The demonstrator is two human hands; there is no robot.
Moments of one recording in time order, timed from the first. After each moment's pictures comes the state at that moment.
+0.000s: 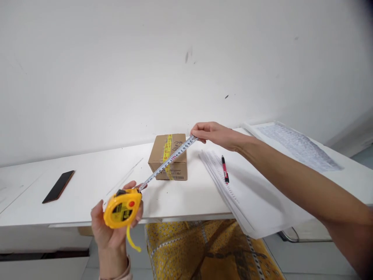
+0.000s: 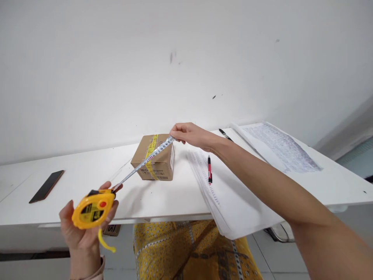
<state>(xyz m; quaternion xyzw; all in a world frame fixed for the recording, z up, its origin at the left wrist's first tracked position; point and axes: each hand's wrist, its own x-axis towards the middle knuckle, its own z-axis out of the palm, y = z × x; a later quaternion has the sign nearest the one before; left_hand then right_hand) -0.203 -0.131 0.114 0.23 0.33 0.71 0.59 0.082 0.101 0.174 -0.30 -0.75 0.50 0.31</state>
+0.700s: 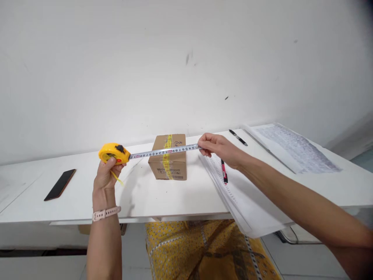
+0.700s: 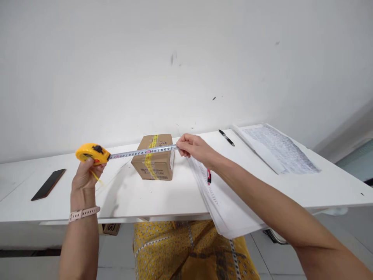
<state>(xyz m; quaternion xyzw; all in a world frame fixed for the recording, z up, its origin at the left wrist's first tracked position) -0.272 -0.027 0.144 0.32 0.38 0.75 0.43 0.089 0.068 0.142 -0.33 -0.67 0.55 0.37</state>
